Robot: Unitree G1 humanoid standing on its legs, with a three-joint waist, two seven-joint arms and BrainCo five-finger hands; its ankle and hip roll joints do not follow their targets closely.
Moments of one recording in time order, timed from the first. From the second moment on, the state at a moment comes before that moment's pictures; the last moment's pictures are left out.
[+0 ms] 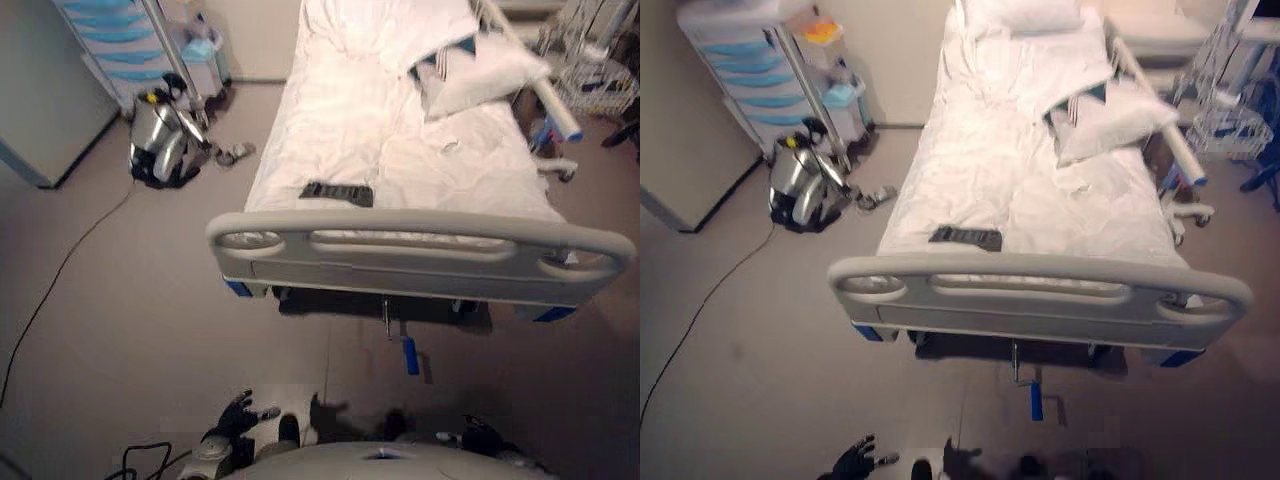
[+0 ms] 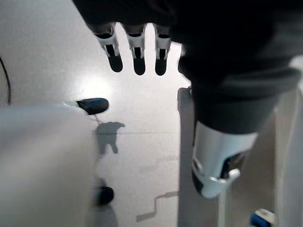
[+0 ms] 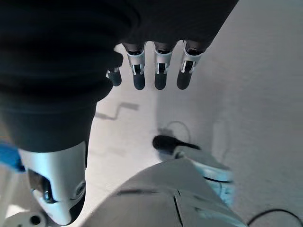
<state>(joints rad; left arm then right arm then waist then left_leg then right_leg) -0.01 0.20 -0.23 0.99 -0.30 -0.19 0.02 -0.02 -0.32 0.20 1.19 0.19 -0.10 -0.04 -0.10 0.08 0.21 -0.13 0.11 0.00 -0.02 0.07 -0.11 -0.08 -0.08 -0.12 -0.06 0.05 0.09</state>
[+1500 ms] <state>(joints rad) -0.45 0.52 -0.37 -0.14 -0.36 -0.30 0.26 -0.69 -0.34 0.19 0.84 0.57 -0.28 -0.34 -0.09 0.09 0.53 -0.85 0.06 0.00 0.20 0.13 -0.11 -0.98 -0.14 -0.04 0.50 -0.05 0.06</state>
